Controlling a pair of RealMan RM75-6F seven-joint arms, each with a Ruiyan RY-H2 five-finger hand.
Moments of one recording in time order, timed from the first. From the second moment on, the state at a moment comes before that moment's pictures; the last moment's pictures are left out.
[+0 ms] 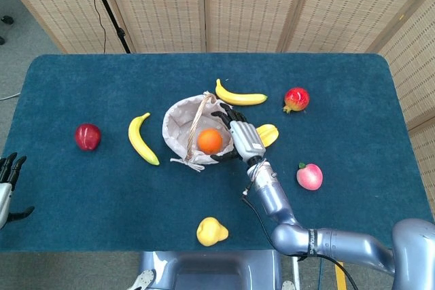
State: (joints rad) left arm -0.09 -1.05 -0.03 -1.68 1.36 1.39 0.19; right arm 0.88 -1.67 0.47 -1.64 -0.72 1.03 -0.29
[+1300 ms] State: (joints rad) left arm -0.07 -1.03 -0.01 -1.72 1.41 1.43 0.22; right arm 0.30 -1.06 -0.12 -1.89 -1.44 1.56 -0.36
